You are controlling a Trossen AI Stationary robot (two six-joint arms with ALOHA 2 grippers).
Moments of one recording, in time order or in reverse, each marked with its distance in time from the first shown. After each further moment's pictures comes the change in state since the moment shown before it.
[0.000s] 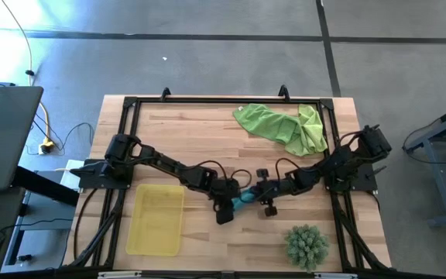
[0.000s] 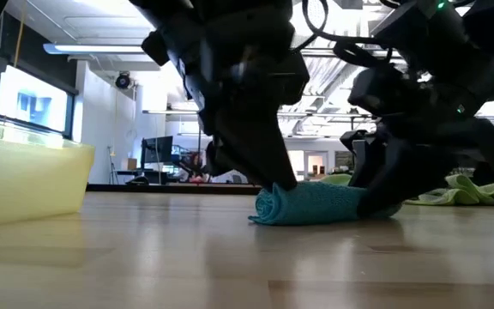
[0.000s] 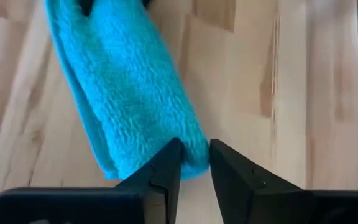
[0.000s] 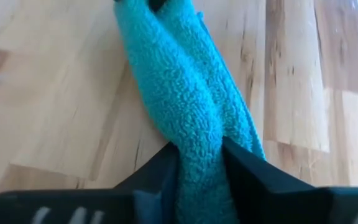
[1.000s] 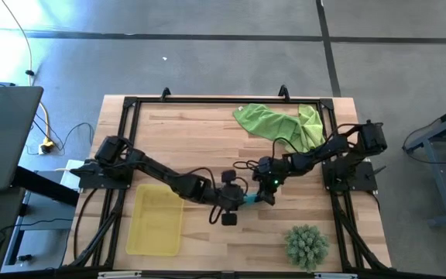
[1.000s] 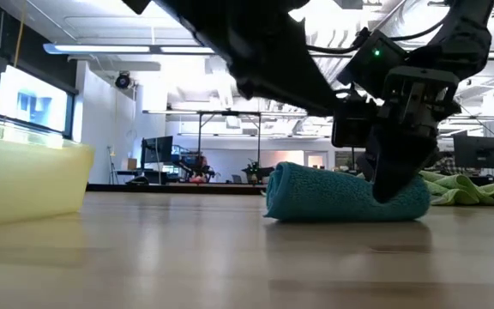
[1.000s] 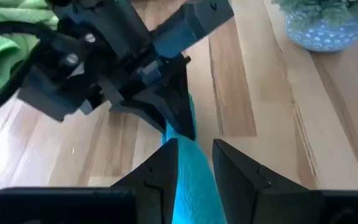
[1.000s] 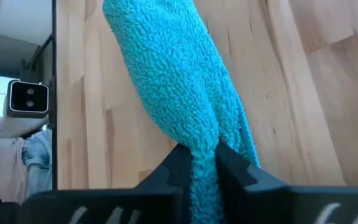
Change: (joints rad) left arm -0.108 -0.072 0.003 0.194 -0.513 0.338; right arm -0.271 -0.010 -0.005 -0.038 -0.654 0.550
